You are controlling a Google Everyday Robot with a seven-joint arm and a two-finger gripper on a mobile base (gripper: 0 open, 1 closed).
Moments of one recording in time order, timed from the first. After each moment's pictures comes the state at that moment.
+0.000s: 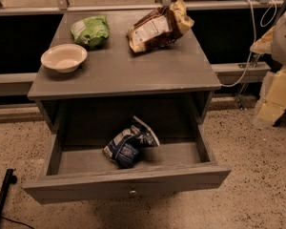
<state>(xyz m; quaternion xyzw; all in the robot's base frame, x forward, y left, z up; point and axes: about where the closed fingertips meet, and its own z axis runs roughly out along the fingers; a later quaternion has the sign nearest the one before) 0.438 -0.217 0.977 -0.60 0.78 -0.03 0.16</state>
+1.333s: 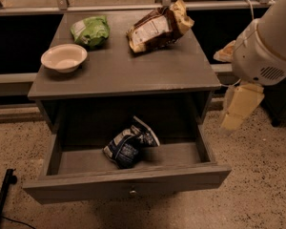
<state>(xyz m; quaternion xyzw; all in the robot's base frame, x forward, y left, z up) 0.454 -0.160 0.945 -0.65 0.73 -0.01 0.21</state>
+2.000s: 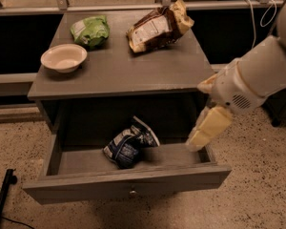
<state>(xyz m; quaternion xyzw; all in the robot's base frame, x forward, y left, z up) 0.453 -0.125 0.878 -0.57 0.78 0.13 0.24</state>
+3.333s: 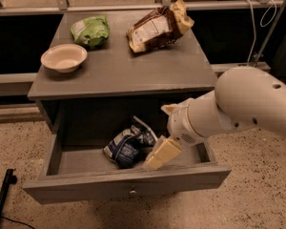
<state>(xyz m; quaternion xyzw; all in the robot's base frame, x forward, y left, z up) 0.458 -0.037 0.795 -0.56 0.75 0.15 0.31</state>
